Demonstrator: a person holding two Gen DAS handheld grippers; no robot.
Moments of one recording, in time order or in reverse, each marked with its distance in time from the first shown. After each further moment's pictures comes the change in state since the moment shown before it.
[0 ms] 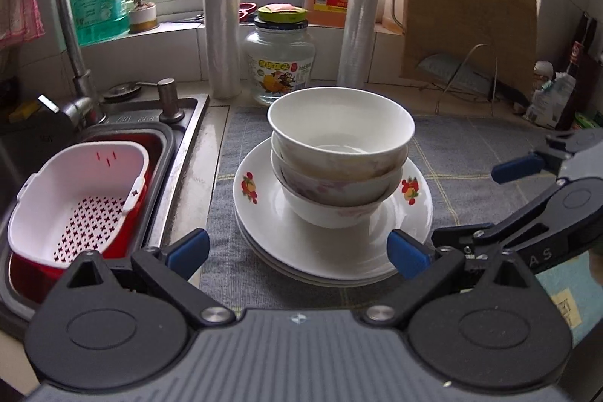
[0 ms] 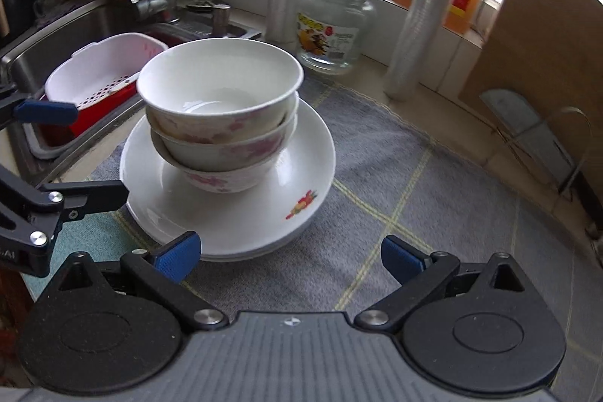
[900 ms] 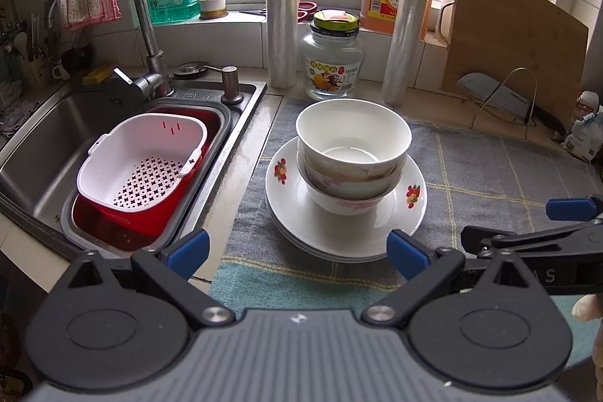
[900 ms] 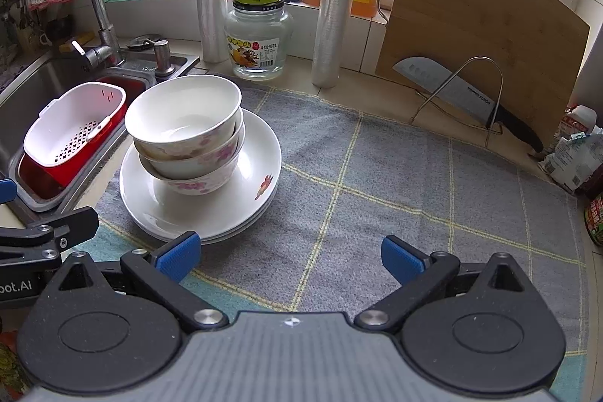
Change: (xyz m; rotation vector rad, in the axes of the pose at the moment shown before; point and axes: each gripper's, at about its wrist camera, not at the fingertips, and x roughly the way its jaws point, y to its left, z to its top) left arm -0.054 -0.037 0.015 -0.122 0.063 0.192; right arm -0.068 -0.004 -0.011 0.204 -0.010 -0.100
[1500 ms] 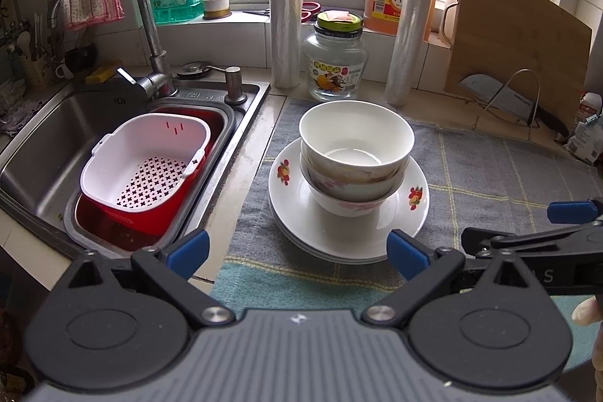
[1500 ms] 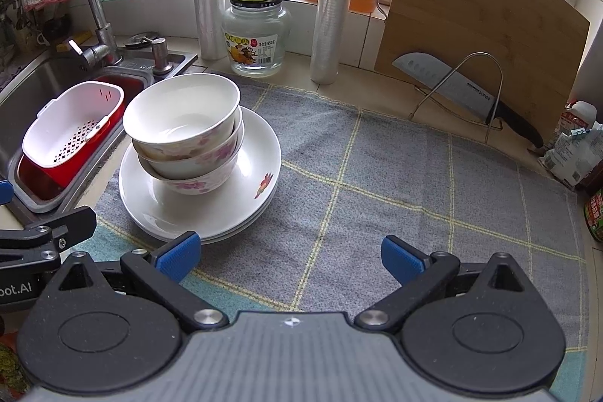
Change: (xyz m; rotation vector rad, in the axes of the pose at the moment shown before) left arm -0.001 0.001 0.002 -0.003 0.002 0.006; right arm 0.001 0.000 0.001 0.010 0.013 0.000
